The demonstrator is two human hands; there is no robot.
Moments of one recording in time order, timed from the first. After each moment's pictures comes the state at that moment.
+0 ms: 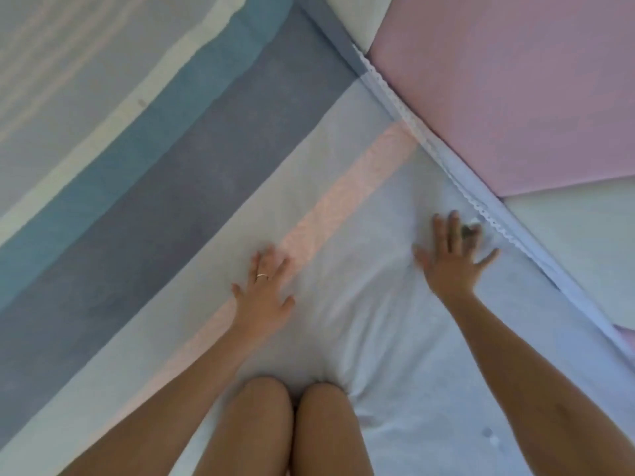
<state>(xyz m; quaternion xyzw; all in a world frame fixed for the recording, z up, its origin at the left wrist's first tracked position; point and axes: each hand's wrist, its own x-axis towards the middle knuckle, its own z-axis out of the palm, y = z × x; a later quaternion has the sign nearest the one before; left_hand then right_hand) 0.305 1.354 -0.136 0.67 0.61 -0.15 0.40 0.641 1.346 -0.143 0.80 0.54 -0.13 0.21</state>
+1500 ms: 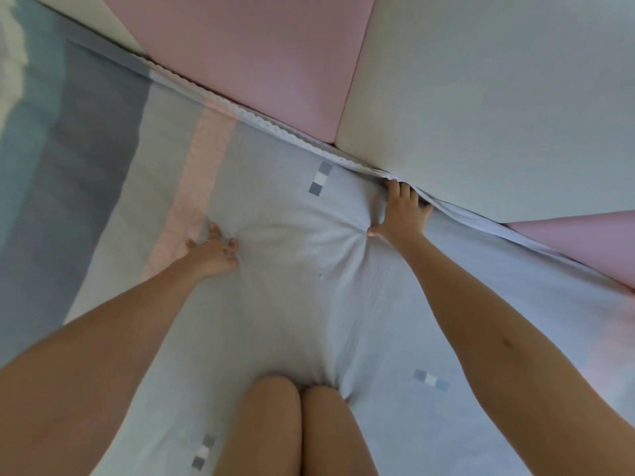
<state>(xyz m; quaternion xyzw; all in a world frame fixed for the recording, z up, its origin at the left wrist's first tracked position) 0.490 1.403 -0.115 0.69 0.51 -0.43 0.28 0.800 1.281 -0.124 0.87 0.42 -0.23 0.11</state>
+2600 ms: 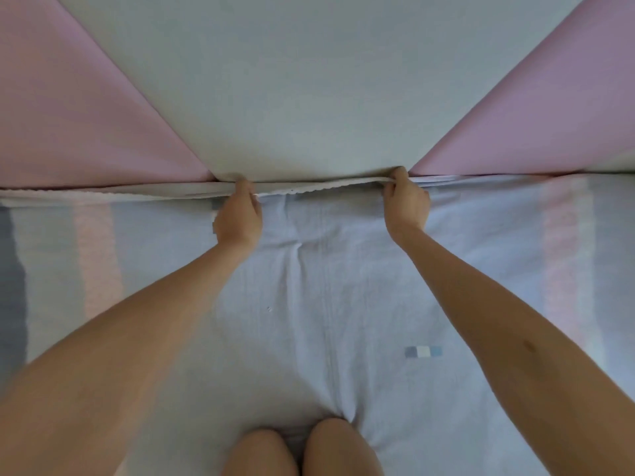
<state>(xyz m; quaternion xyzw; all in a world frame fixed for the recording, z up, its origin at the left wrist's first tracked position) 0.710 1.366 -0.108 0.87 0.42 0.02 0.27 0.876 1.170 -0.106 0.97 0.13 -0.09 -0.16</state>
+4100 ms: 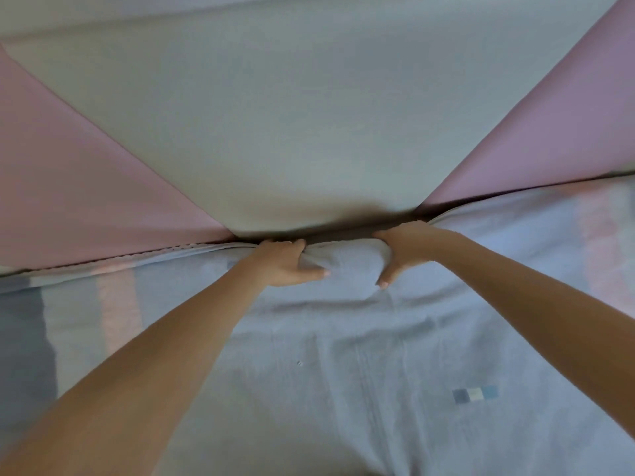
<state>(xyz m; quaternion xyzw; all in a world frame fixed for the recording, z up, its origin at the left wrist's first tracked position) 0.747 1.390 -0.092 0.93 0.10 -0.34 0.15 0.890 1.188 -0.070 0.82 0.39 -0.42 0.08</state>
